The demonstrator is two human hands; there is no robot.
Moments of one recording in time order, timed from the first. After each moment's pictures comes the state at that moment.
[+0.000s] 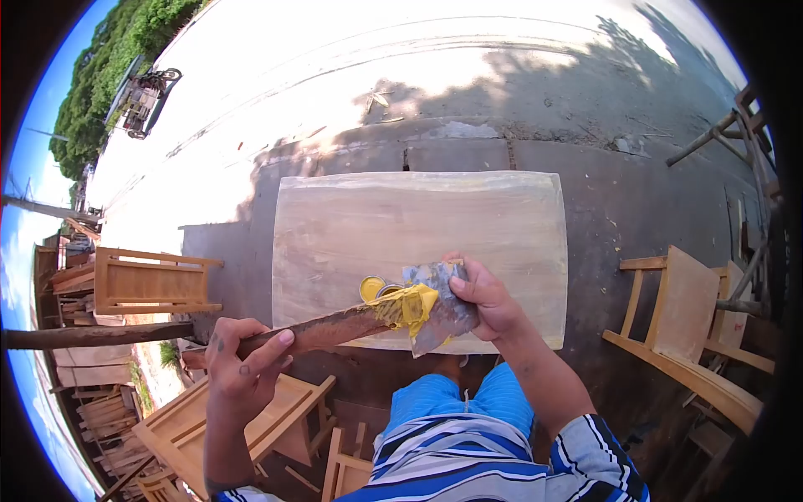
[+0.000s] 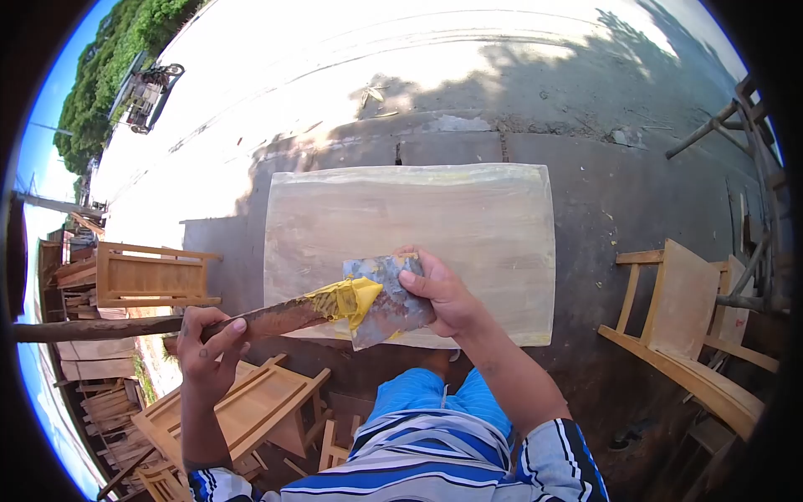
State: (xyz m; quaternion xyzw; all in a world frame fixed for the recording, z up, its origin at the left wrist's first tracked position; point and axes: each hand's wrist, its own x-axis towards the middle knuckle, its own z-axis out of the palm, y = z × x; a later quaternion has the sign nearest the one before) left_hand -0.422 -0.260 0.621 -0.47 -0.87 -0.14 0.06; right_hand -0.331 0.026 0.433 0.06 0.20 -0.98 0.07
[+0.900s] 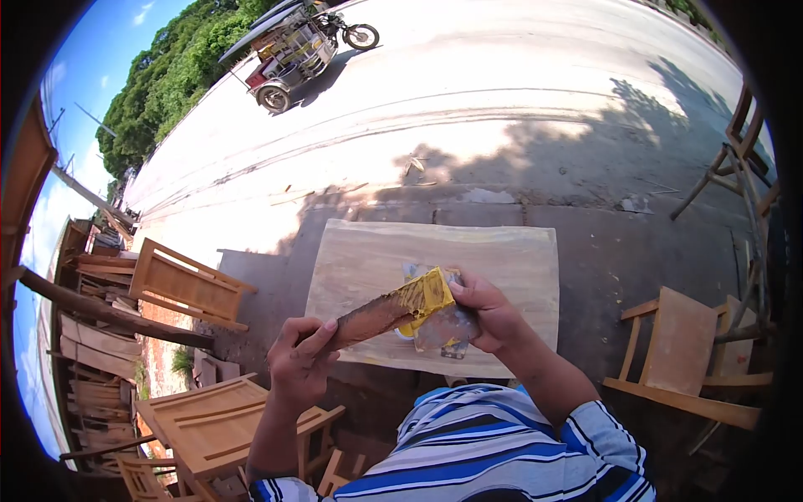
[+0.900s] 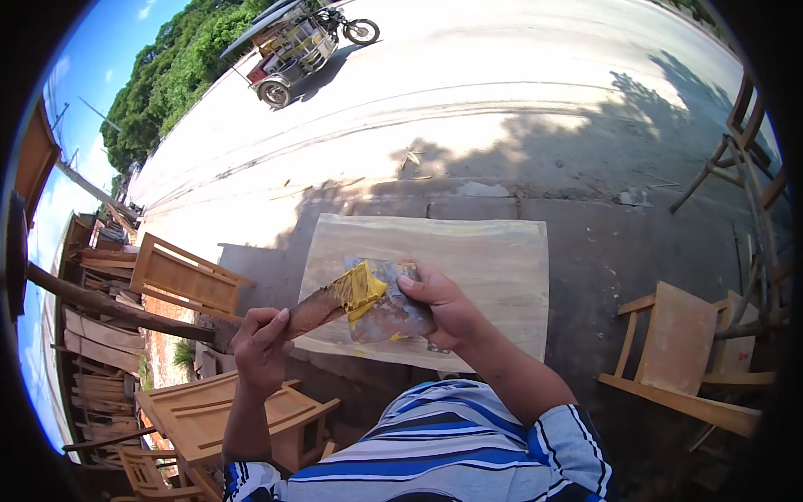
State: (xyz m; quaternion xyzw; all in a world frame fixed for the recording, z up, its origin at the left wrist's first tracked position) left_hand -0.317 -0.245 0.672 -0.44 -0.83 -0.31 0.14; right_hand -0.278 0.032 0.562 -0.03 0.20 -0.97 0.10
